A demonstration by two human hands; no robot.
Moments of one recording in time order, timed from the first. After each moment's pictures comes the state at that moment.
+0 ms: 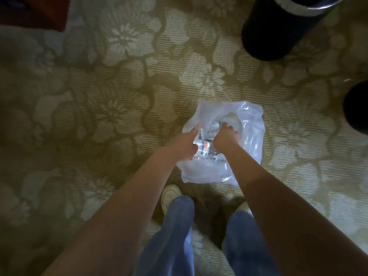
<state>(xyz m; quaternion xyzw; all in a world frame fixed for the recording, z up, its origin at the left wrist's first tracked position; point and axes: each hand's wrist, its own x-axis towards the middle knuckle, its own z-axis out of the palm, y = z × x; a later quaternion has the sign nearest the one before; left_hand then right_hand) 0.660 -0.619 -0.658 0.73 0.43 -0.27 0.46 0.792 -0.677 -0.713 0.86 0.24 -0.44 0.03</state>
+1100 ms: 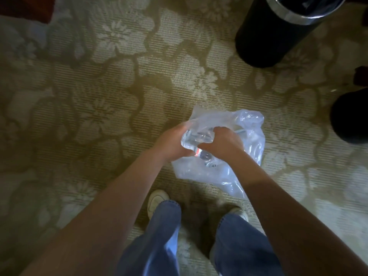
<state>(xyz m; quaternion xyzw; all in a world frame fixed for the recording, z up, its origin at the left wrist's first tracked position) 0.656 -0.612 -0.685 0.76 0.40 -0.07 0.50 0.810 -0.685 -0.703 0.84 0.40 -0.37 0.07</state>
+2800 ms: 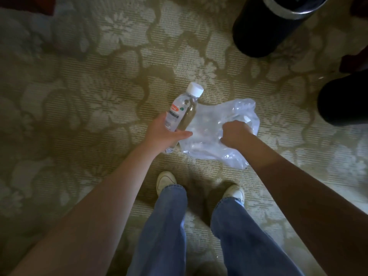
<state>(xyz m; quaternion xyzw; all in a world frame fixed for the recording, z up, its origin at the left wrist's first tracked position) 0.610 -0.615 -0.605 0.57 0.56 -0.01 0.60 0.805 -0.701 -0.624 0.76 0.48 -0.35 0.27</state>
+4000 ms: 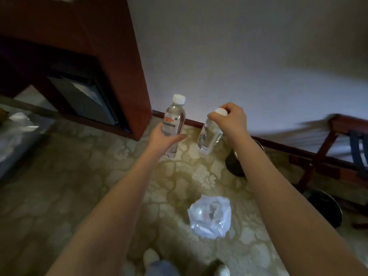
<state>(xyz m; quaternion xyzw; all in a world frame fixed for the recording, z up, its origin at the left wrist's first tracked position) 0.570 -0.519 -0.078 0.56 0.54 0.31 0.55 0.762 -0.572 -0.013 0.76 0.38 -0.26 -0.45</state>
